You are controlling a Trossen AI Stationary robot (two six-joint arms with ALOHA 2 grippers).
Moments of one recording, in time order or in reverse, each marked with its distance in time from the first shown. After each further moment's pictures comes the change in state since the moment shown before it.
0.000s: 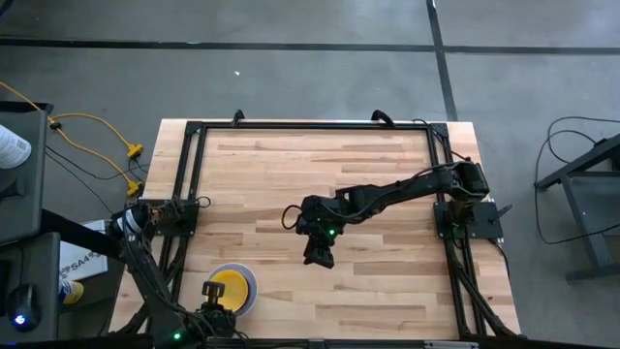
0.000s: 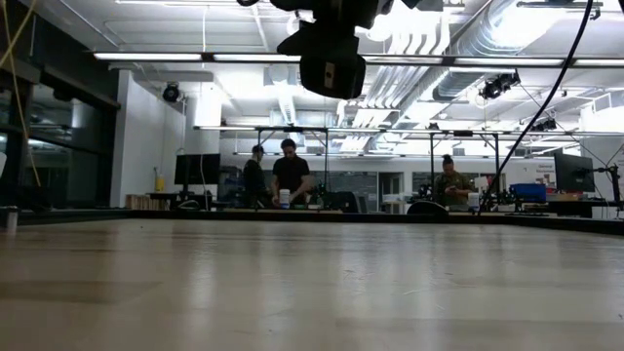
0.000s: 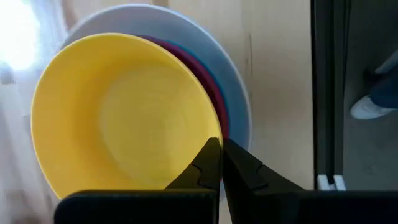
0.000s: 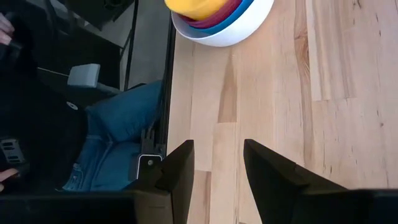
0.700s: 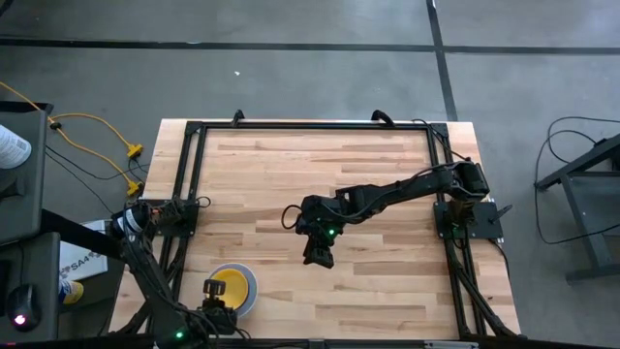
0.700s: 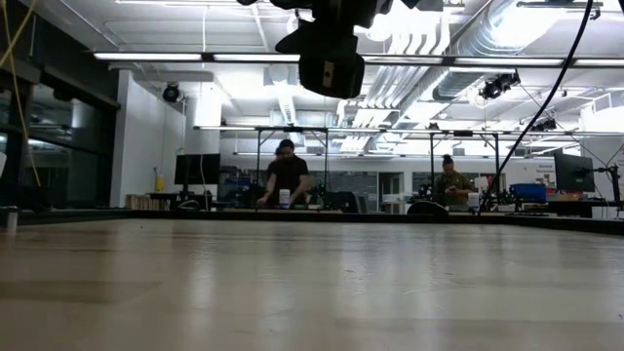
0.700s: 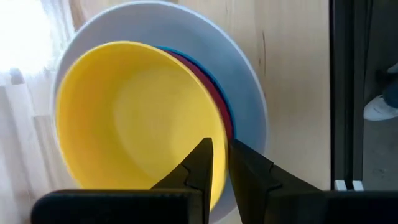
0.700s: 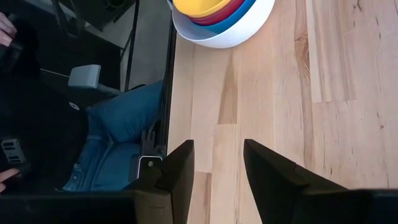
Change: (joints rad) left arm 0.002 -0.002 -0.030 0.010 -0.017 0.006; right arm 0.000 0.000 0.000 0.007 0.000 0.001
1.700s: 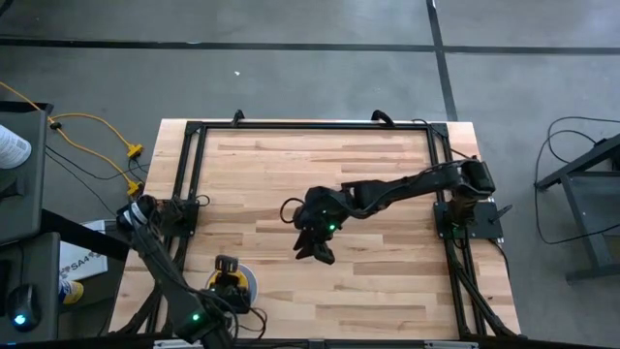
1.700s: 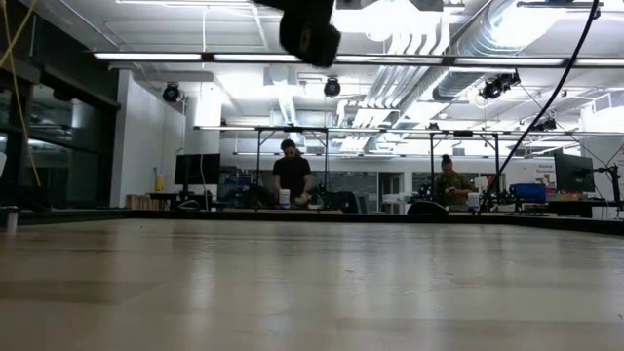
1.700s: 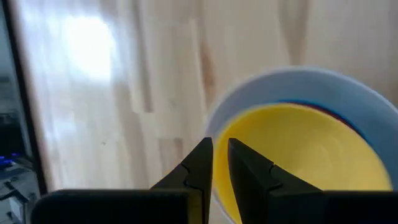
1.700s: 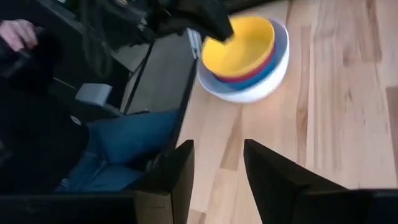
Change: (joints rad) left arm 0.138 -0.027 0.105 -0.275 -0.199 0.133; right arm -0.010 -0.050 0.000 0.130 0.024 -0.117
